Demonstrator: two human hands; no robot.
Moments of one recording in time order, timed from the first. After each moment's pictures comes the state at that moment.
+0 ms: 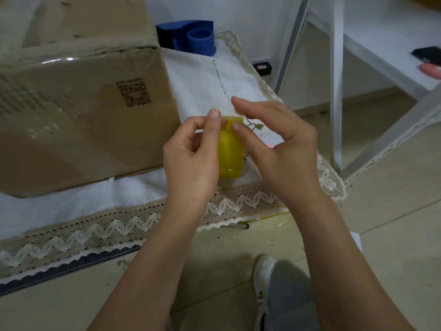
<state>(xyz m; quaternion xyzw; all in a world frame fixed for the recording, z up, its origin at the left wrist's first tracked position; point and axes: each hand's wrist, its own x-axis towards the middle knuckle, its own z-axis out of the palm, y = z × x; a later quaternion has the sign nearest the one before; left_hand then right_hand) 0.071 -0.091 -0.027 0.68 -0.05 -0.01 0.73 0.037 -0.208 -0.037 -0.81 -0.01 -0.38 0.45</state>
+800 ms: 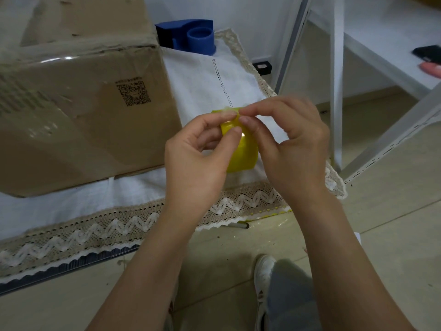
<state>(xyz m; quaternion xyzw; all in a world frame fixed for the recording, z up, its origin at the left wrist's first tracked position) 0.067 -0.088 -0.026 0.68 -0.14 -0.02 0.72 0.037 -0.215 -0.035 -0.83 0.01 -0.47 0.30</state>
